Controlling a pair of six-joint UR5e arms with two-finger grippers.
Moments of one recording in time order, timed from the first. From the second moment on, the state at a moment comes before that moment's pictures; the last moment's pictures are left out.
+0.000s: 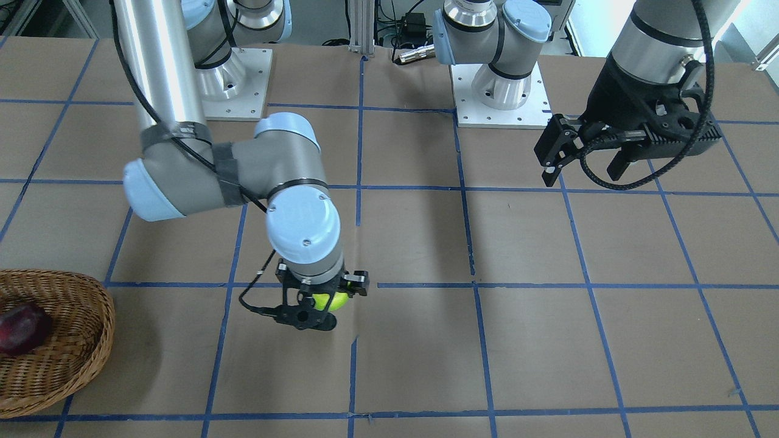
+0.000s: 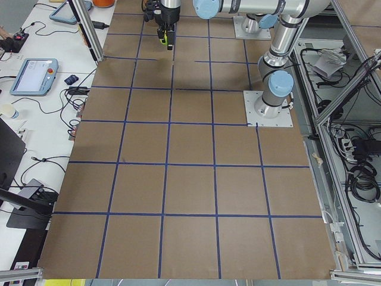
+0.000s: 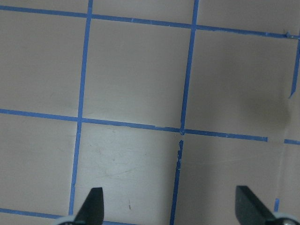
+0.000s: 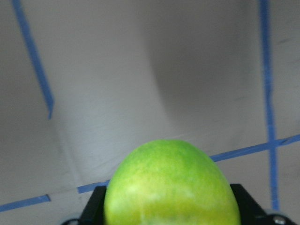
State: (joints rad) left arm -1.48 -1.60 -1.49 -1.52 1.59 -0.03; right arm 1.74 -1.07 1.40 -1.79 -1.54 0.41
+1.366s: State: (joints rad) left arm -1.48 -1.59 -1.50 -1.52 1.59 -0.03; right arm 1.25 -1.00 1.43 -1.92 -1.70 -0.32
